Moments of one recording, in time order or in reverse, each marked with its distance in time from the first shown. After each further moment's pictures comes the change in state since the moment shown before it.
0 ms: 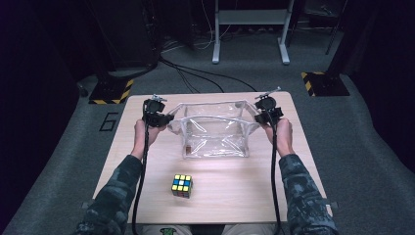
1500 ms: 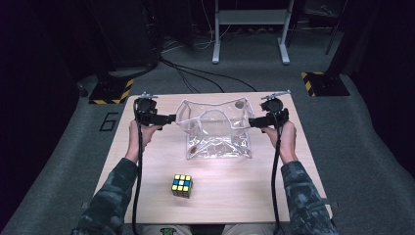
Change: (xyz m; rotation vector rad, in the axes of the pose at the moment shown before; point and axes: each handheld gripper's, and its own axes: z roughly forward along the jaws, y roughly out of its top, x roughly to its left) left arm 0.007 -0.003 -0.030 -0.090 -0.005 -0.093; right arm 0.003 -0.014 -0.031 -0.115 0.023 0.053
